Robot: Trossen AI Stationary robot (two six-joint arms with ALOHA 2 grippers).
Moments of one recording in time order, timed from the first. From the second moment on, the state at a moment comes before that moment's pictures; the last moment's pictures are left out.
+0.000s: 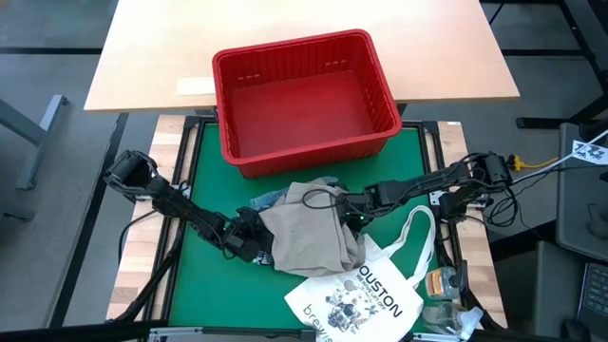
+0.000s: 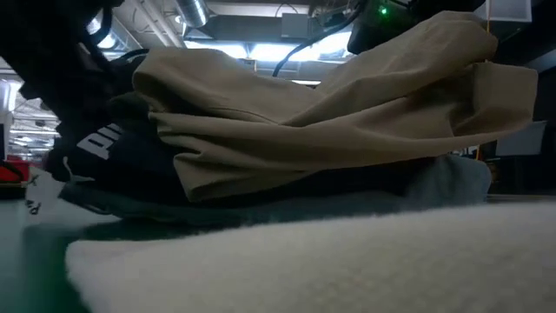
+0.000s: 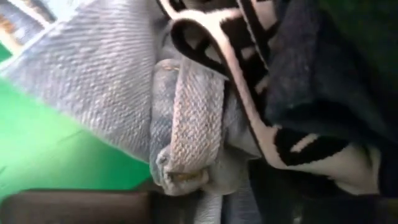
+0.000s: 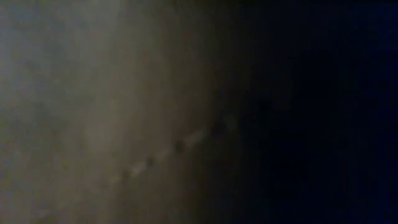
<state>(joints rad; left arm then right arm) -0.47 1.60 0.66 -0.11 -0.62 -1.57 0.10 1.63 0.93 -0.52 -0.13 0.68</state>
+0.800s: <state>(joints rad) -0.46 1.52 0.74 -0.05 -0.56 -1.42 0.10 1.49 0.93 -0.49 -0.11 0.74</state>
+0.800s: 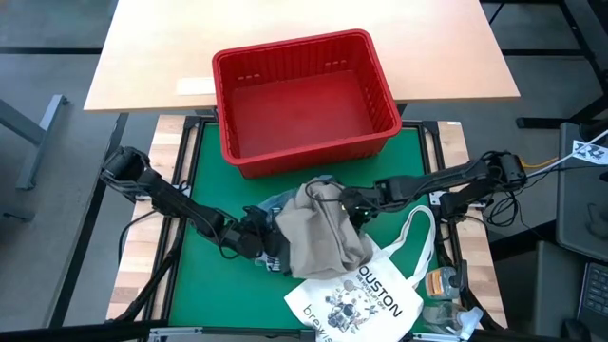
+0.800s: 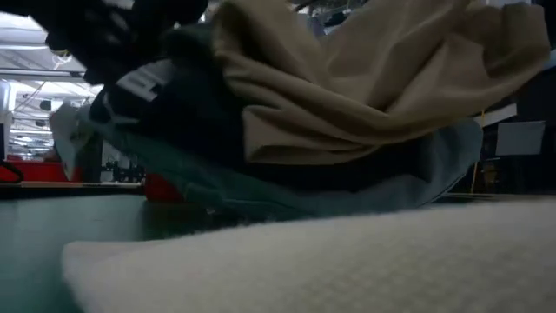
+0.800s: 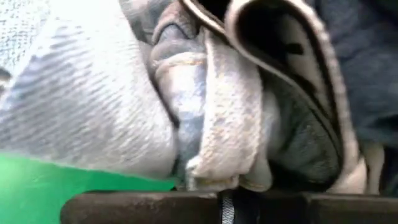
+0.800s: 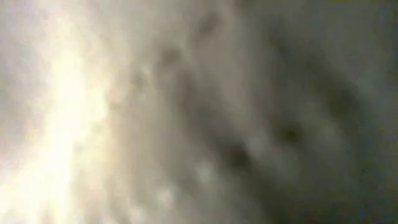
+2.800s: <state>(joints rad) -0.33 1.34 0.91 0.25 -0.57 -0.96 0.10 1.46 1.41 -0.83 -0.07 0.70</state>
